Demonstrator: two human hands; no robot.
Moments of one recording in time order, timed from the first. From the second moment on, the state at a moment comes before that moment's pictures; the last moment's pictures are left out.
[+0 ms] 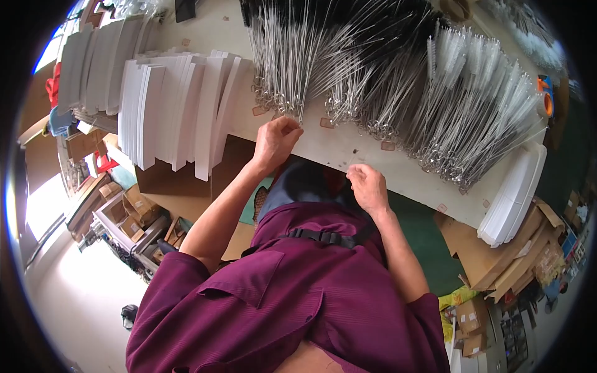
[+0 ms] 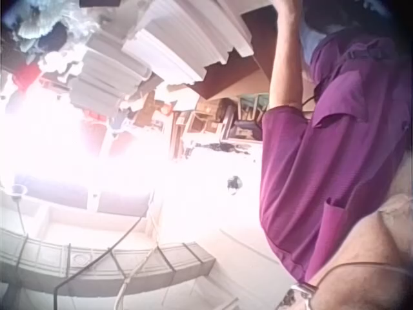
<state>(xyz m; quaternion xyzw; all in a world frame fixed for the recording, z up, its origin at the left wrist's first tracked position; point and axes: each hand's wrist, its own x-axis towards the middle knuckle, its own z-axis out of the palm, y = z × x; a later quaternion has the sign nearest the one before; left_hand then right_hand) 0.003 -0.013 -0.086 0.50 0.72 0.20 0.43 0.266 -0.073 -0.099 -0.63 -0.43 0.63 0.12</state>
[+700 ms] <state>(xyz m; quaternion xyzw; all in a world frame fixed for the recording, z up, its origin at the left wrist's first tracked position) 0.044 -0.029 0.040 0.58 0.61 0.30 0.45 0.214 0.029 -0.055 -0.49 -0.36 0.75 0.25</state>
